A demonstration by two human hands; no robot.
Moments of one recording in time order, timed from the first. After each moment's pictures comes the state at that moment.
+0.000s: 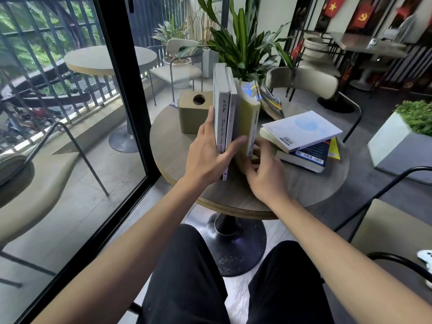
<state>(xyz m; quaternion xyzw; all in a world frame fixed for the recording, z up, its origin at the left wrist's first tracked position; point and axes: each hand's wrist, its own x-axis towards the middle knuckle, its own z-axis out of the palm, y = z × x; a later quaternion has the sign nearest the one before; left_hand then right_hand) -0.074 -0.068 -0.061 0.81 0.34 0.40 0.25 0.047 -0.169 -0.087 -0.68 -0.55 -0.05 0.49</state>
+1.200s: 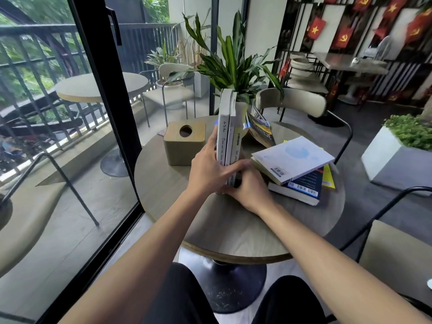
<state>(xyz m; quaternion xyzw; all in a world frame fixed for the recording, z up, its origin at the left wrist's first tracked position) -0.012 -0.022 -0.052 0.79 0.33 0.42 0.28 0.091 -0.102 -0.079 -0.70 -0.56 0.08 0.43</state>
